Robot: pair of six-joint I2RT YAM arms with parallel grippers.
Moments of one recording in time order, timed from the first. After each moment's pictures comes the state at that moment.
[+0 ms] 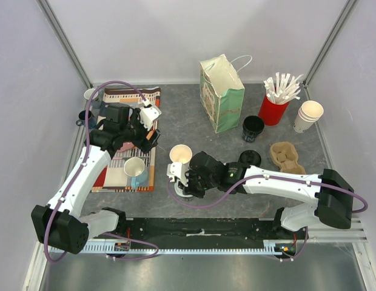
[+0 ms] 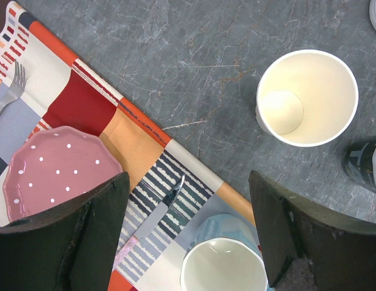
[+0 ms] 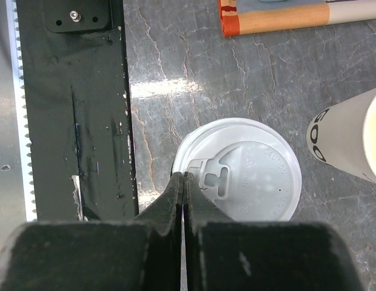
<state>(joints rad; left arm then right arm) -0.26 1.17 1.10 -0.66 0.34 0.51 1.16 1.40 0.97 -0.31 -0.26 -0.20</state>
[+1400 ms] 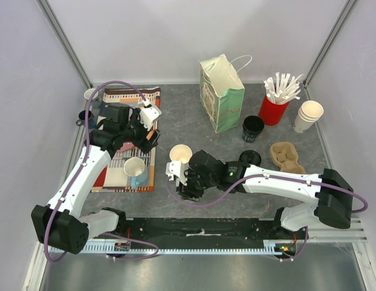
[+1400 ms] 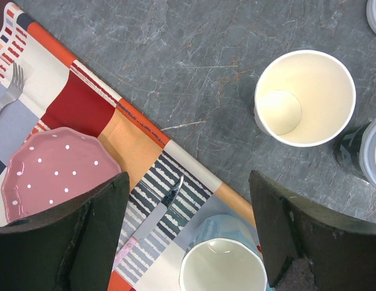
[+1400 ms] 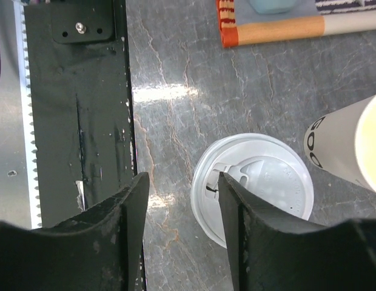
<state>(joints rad) -0.26 1.17 1.10 -0.66 0.34 0.51 1.16 1.41 0.99 -0.31 -0.27 -0.20</state>
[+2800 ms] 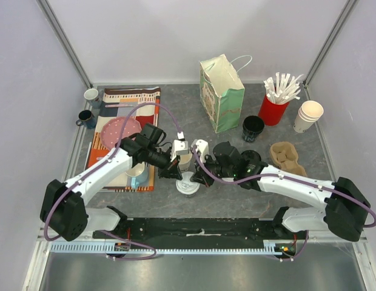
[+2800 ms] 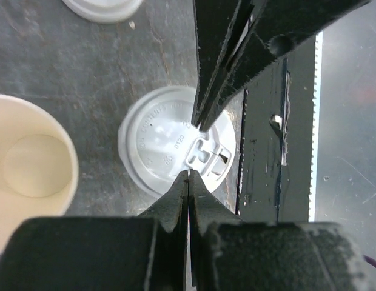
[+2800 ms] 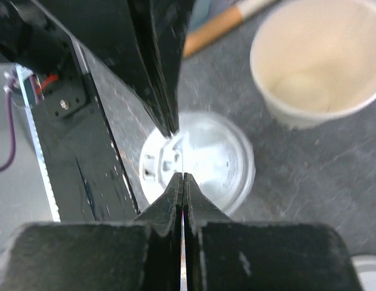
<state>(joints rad) -0.55 1.27 0.94 -0.69 0.85 0.55 0.94 1.25 0.80 -0.07 -0.33 0.15</state>
